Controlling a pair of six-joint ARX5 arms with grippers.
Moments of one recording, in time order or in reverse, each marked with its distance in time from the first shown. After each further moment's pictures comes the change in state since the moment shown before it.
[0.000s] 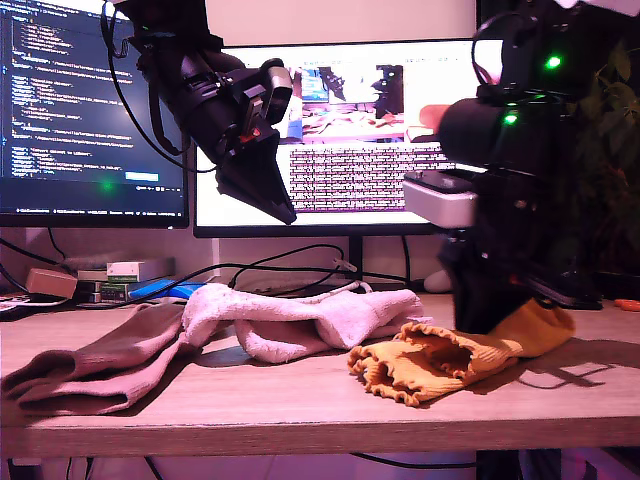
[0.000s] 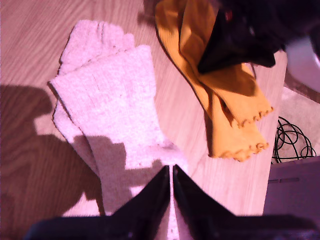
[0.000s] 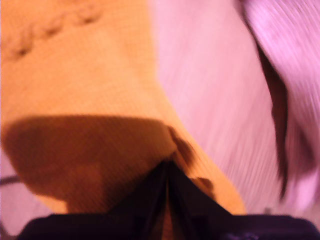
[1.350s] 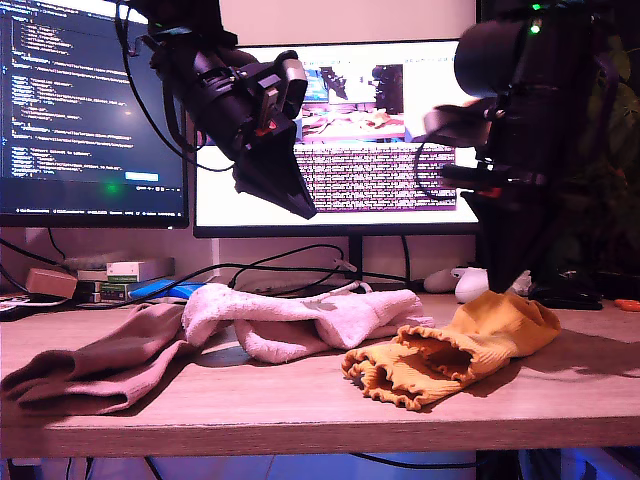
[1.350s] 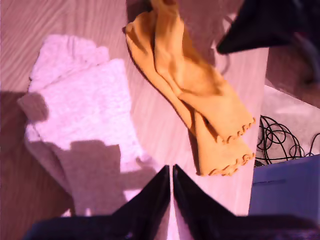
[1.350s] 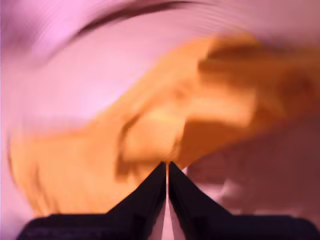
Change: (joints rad) left arm -0.029 0.000 0.000 0.003 0.027 -0.007; right arm -0.033 -0.161 0.016 -0.182 0.075 1.820
